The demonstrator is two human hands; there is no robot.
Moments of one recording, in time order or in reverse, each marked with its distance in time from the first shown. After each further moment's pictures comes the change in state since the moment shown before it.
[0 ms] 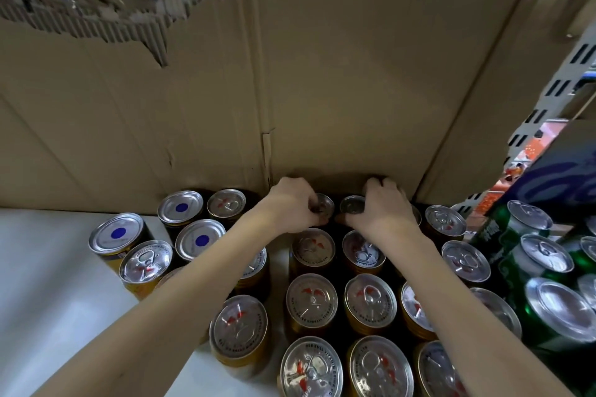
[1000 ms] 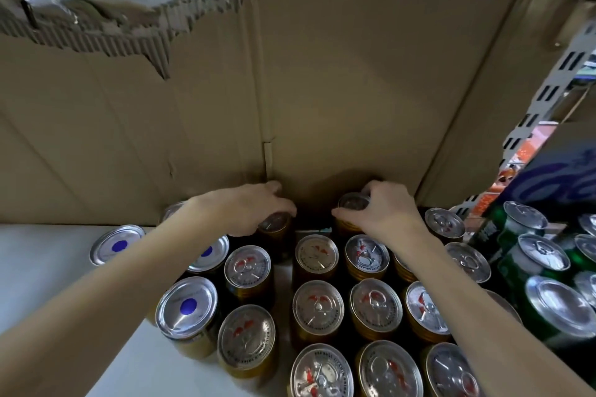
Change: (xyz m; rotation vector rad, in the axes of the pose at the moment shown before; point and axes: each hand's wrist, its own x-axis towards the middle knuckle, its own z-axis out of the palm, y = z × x) left_hand -0.018 -0.047 -0.044 0.504 -0.238 0.283; right_hand -0.004 -0.003 -0.016 0.087 0.059 -0.042
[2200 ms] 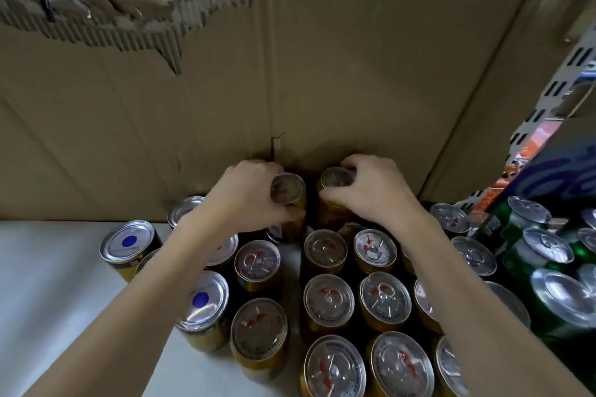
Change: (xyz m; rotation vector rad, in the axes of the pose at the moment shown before) left_hand -0.024 0.015 -0.004 -0.166 0.580 -0.236; right_hand -0.010 -0.044 -0.023 0.132 0.022 -0.138
